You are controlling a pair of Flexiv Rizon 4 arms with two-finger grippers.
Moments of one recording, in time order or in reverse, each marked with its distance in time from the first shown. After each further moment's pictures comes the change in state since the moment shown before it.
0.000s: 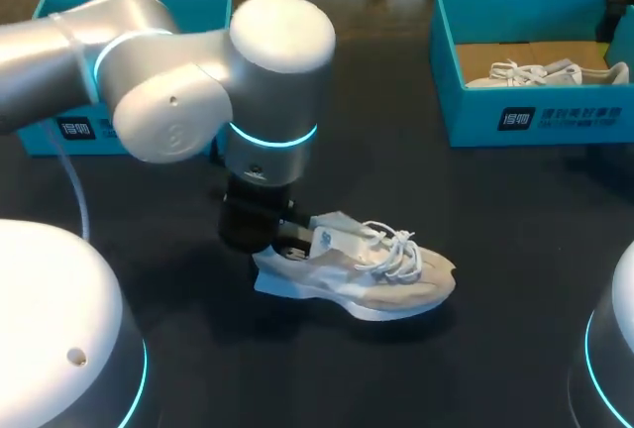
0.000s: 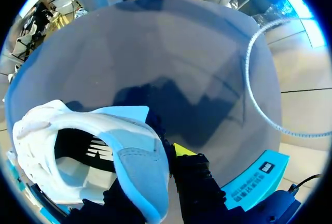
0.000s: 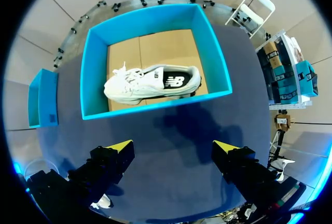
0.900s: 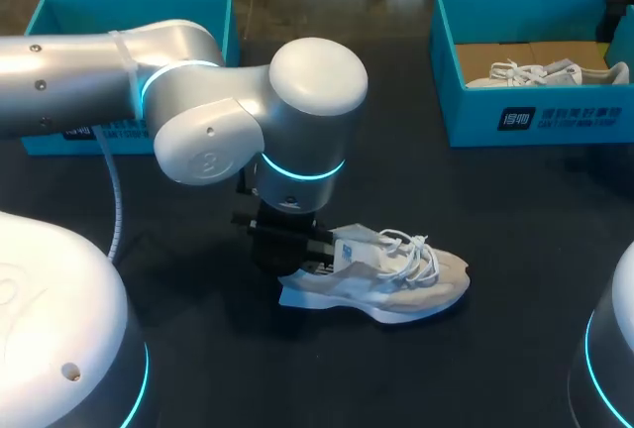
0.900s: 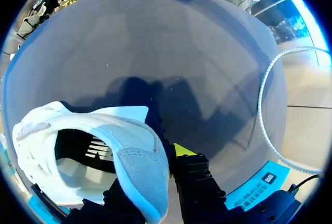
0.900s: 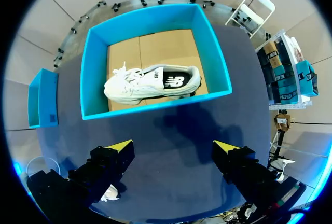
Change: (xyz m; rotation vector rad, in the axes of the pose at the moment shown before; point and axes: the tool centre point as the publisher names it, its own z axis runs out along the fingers) left arm -0.029 0.004 0.037 -0.014 0.020 -0.113; right arm 0.000 0.000 0.000 0.000 0.000 0.000
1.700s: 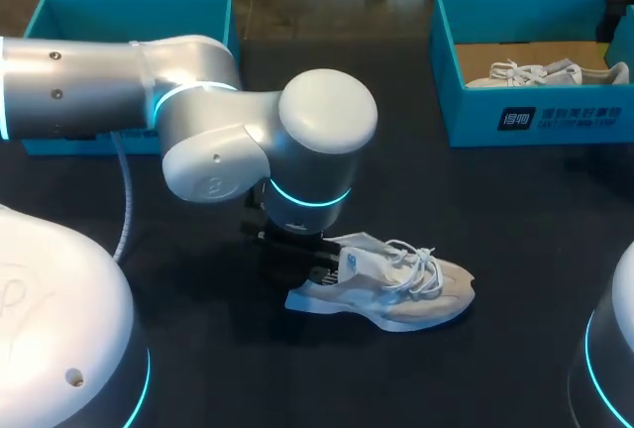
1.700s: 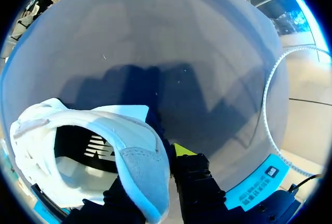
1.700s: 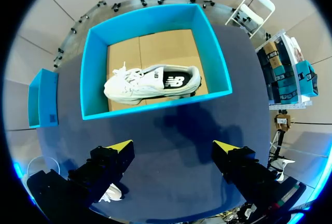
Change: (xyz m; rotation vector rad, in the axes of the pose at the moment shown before) left arm -0.013 0.004 0.011 -0.082 0.006 0.022; right arm 0.000 0.000 0.000 0.000 0.000 0.000
